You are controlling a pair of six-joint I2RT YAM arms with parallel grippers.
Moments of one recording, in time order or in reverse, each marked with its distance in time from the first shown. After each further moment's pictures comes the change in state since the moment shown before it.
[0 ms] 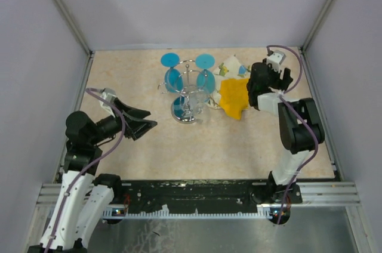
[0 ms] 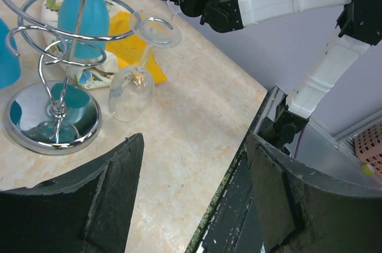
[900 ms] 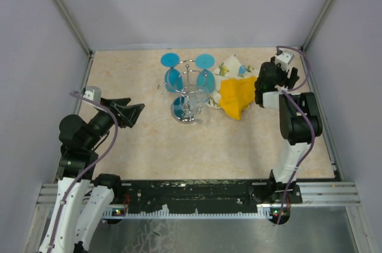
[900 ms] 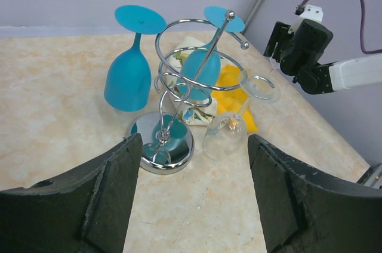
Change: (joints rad) left arm 0.002 -0.042 0.063 -0.083 -0.443 0.126; right arm -0.108 0.156 0.043 0.187 -0.096 -0.029
